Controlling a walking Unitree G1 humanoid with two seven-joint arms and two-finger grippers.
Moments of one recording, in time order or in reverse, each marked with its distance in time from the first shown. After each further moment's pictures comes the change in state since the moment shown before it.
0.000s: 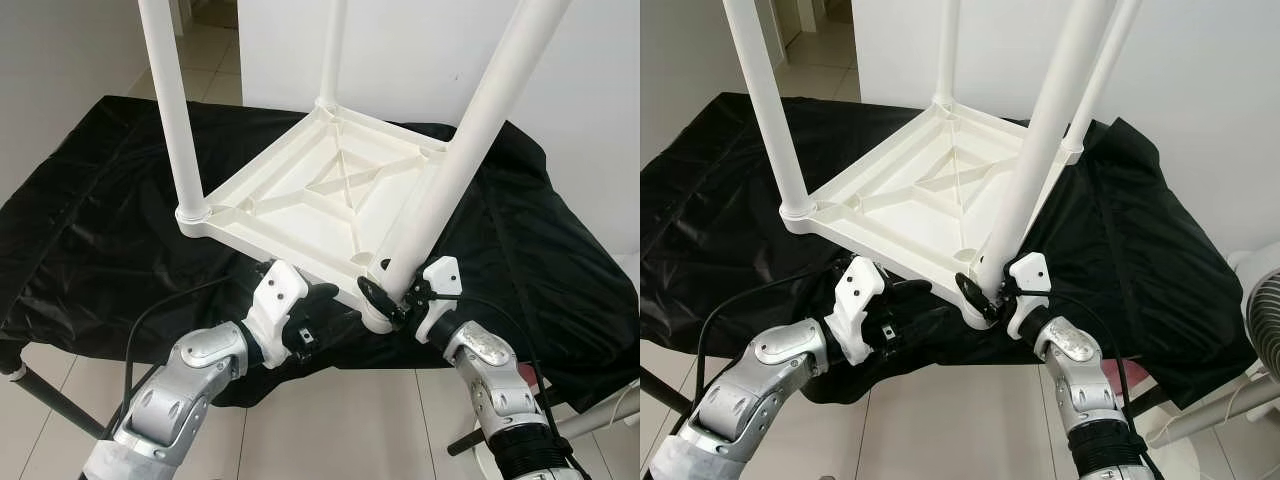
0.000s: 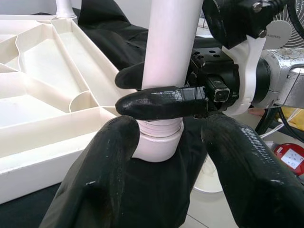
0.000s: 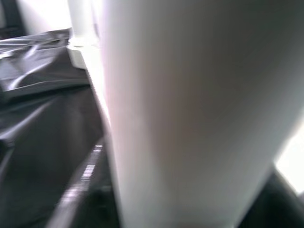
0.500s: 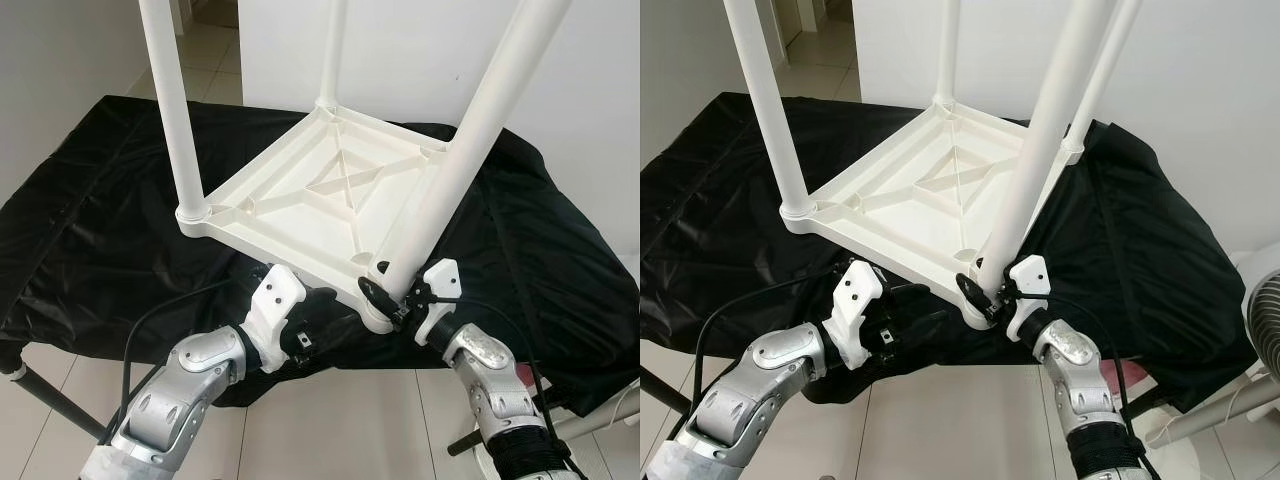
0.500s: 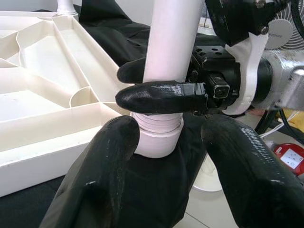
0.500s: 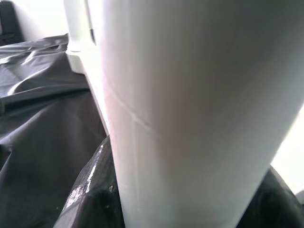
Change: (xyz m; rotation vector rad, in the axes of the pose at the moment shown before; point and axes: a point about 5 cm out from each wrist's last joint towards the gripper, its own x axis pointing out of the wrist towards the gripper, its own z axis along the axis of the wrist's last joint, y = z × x) left arm -0.001 -0.002 -0.002 -0.006 0.003 0.000; right arm -0.005 0.004 -0.002 0.024 -0.030 -0.054
